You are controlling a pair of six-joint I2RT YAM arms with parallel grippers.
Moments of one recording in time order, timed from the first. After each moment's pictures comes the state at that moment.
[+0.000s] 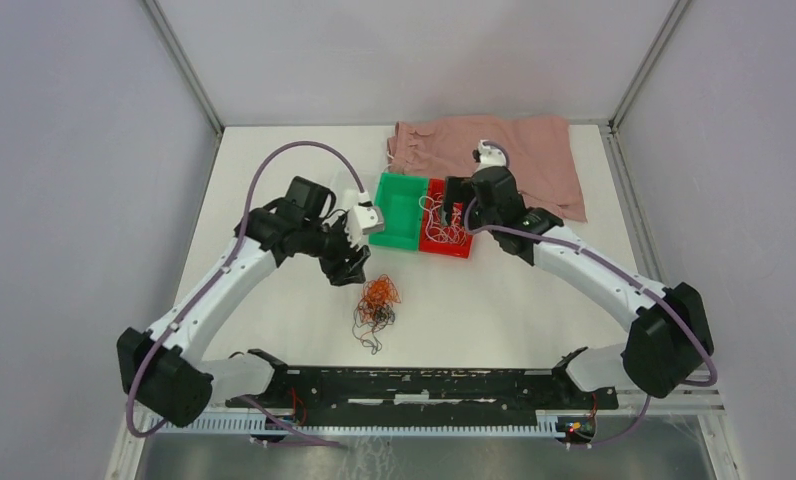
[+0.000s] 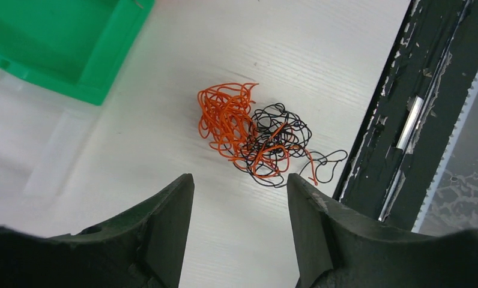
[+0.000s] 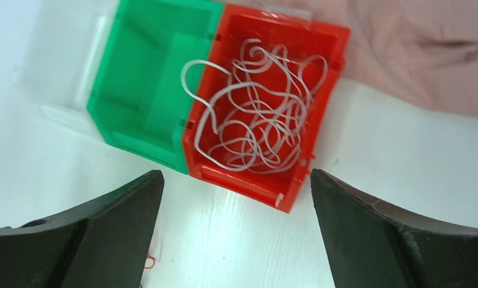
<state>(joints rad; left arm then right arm) -0.47 1.17 1.11 -0.91 0.54 0.58 0.60 1.40 1.09 -0.27 0.23 0.44</state>
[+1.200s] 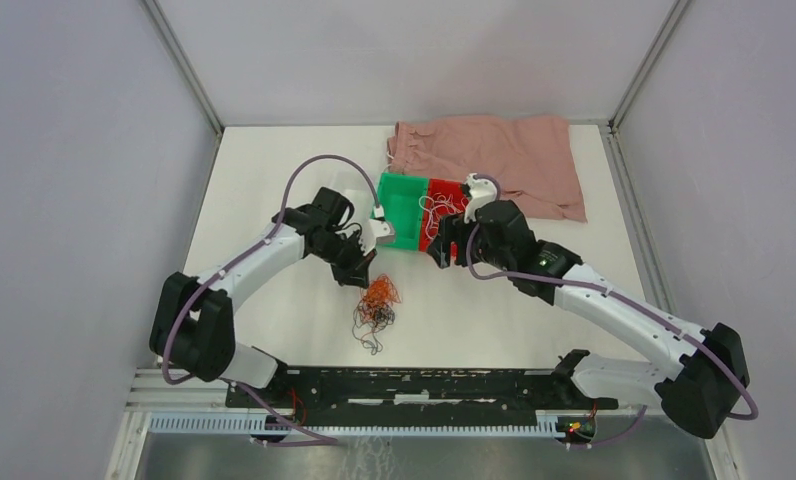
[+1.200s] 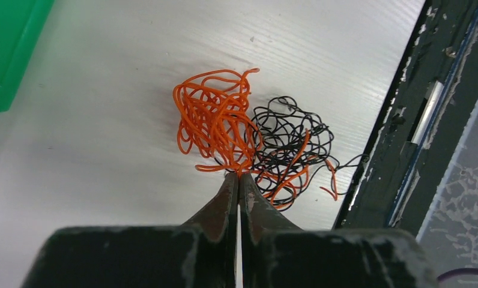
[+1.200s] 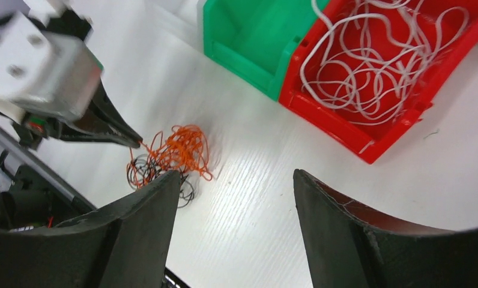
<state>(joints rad) -0.45 1.47 0.97 -0.75 0.61 0.61 0.74 1.14 0.90 -0.27 0.06 0.45</state>
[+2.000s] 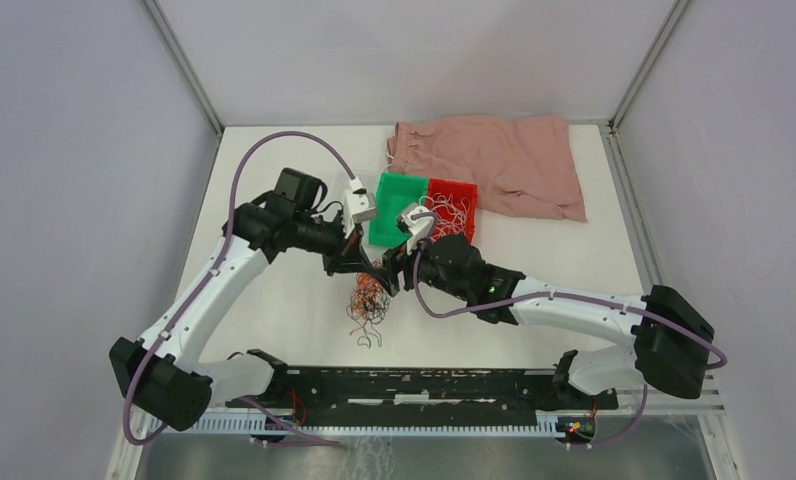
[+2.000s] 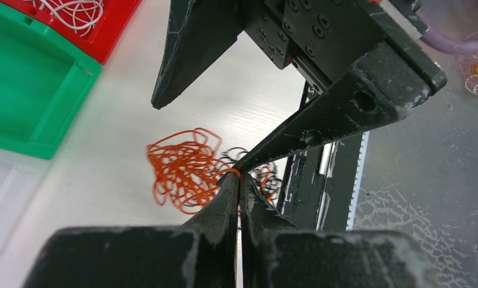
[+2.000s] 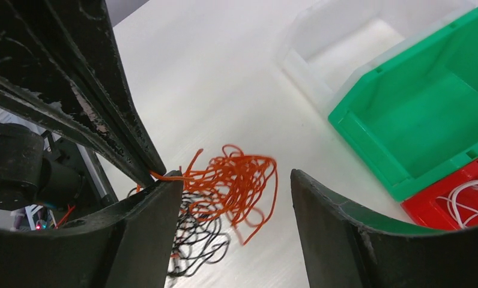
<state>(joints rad) -0.45 1.20 1.18 -0.94 0.81 0.48 1.05 1.34 0.82 0.26 0.07 0.27</state>
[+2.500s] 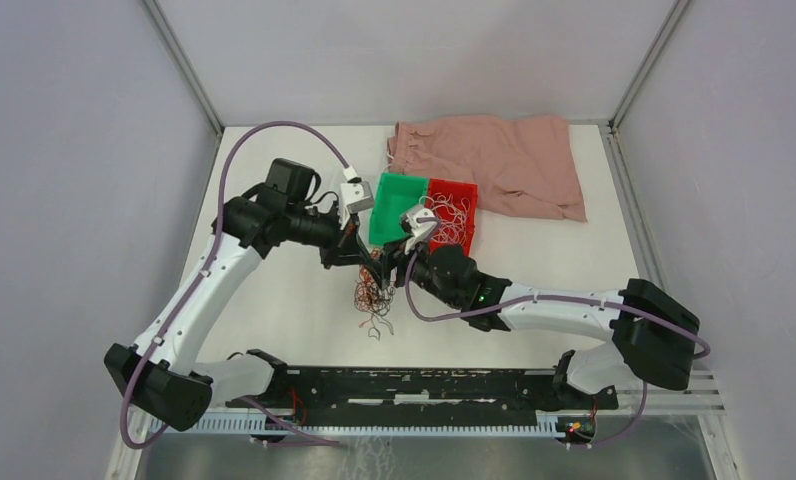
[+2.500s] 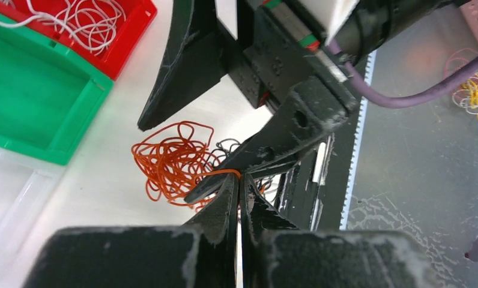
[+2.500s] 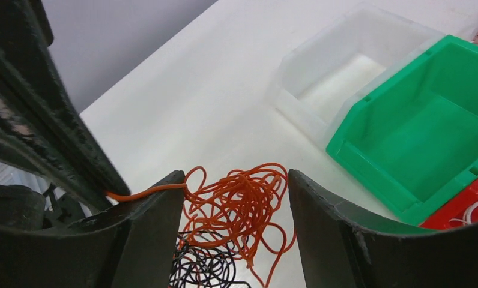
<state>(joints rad) -0.44 1.20 1.27 -0.99 0.82 0.45 1.09 1.41 0.77 0.51 0.23 0.31</state>
